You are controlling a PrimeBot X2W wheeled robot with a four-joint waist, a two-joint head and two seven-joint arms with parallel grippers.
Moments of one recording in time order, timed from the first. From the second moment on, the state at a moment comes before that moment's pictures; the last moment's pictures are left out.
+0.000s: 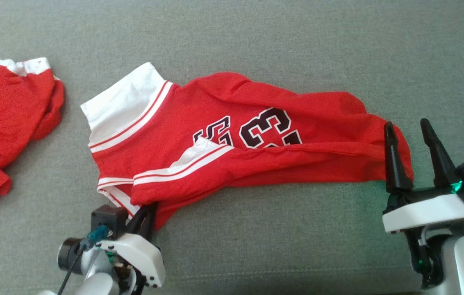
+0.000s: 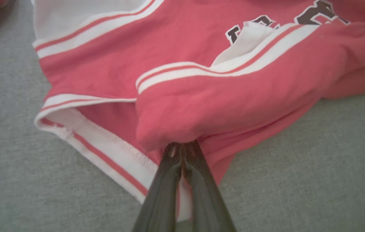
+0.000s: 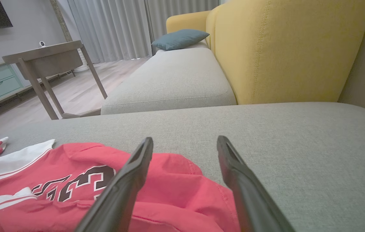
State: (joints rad) left arm -0.10 0.31 -0.57 0.21 -0.47 0.19 -0.07; right arm -0.05 -0.05 -0.01 -0.08 0.16 0.12 0.00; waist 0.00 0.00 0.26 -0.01
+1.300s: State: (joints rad) left arm -0.07 0.32 -0.42 0.01 -0.38 0.33 -0.23; right arm 0.08 -0.05 -0.04 -0.19 0.13 0.12 0.06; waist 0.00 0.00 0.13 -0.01
